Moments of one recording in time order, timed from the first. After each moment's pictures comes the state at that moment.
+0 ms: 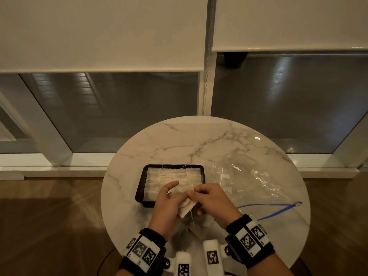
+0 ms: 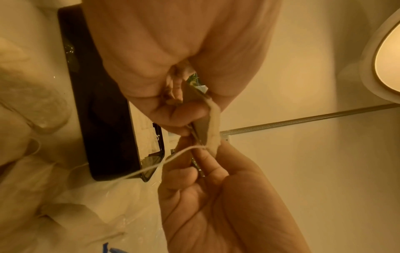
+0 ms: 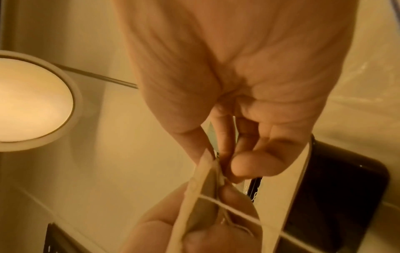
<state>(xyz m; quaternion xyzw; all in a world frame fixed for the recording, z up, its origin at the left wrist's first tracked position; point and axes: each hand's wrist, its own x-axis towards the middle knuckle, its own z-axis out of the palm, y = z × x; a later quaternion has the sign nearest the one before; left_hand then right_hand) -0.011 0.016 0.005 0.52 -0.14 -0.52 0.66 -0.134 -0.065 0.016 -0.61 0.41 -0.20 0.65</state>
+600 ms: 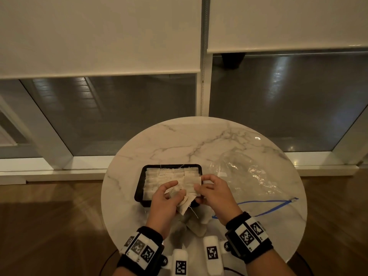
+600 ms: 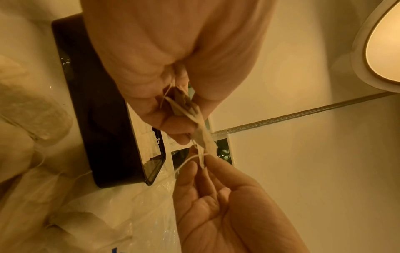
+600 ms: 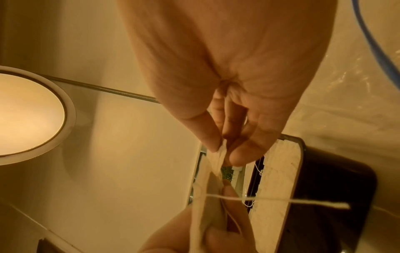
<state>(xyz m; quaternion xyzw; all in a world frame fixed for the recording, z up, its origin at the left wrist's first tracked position) -0.010 0.016 -0.002 0.57 -0.17 -0.47 0.66 -0.142 -0.068 0.016 -0.51 0.42 -0.32 0.68</state>
